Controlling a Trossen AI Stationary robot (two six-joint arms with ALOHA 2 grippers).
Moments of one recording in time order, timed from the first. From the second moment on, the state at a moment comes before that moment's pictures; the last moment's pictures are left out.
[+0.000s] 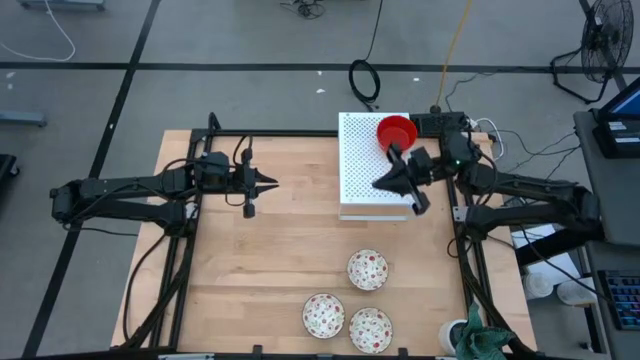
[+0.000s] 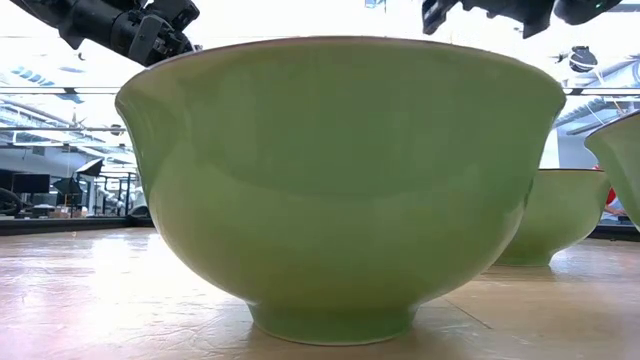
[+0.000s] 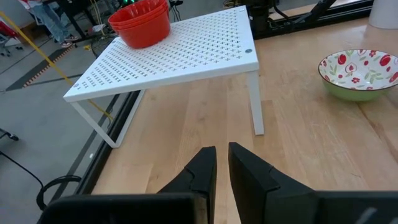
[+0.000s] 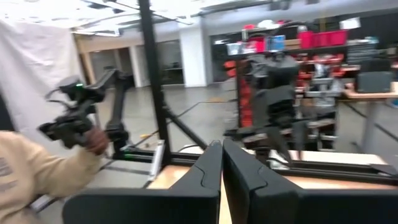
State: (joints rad) left arm 0.26 0.88 0.57 -0.05 0.08 0.31; right arm -0.34 0.96 0.69 0.44 -0.69 0.19
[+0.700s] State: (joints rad) left arm 0.26 0.88 0.57 0.00 0.08 0.25; right arm -0.05 0.96 0.66 0.32 -0.68 0.06
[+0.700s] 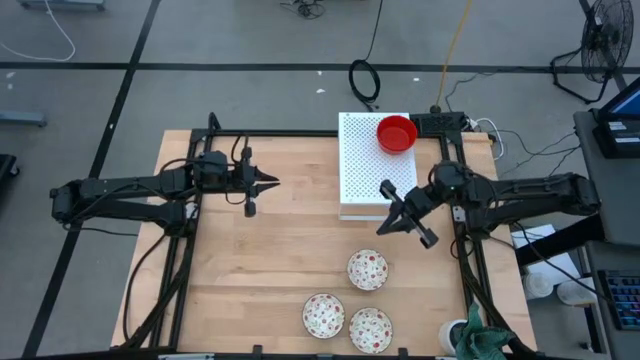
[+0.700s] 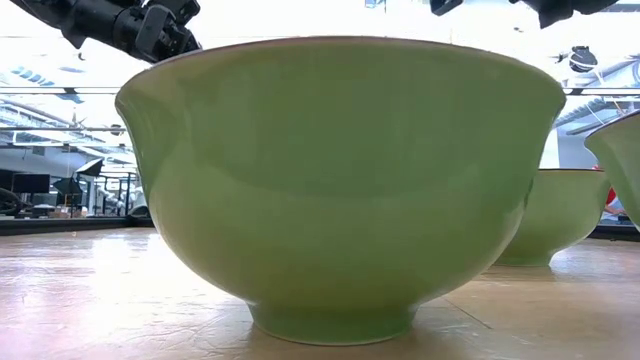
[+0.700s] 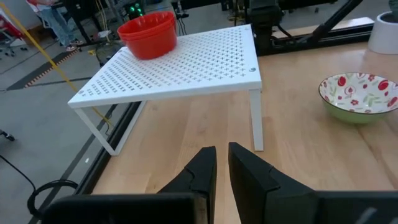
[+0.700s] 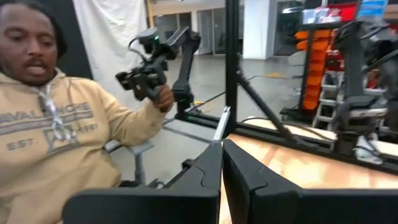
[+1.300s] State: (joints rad) left arm 0.26 0.88 0.57 0.03 0.08 0.23; right arm 0.00 0.96 0.52 0.38 -0.68 -0.05
